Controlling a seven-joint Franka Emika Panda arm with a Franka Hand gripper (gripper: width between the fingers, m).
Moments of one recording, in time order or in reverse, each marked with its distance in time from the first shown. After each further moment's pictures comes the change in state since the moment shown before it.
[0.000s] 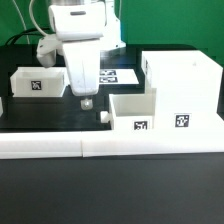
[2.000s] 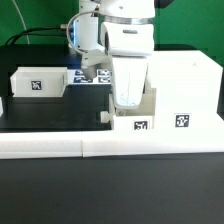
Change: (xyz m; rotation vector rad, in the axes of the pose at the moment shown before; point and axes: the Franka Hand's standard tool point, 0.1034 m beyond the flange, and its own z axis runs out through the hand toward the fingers) arm 0.056 0.004 0.025 -0.071 -0.128 0.062
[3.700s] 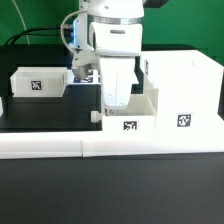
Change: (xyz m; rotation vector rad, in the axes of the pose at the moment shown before) arm -0.015 -0.001 0.003 0.003 0.016 0.015
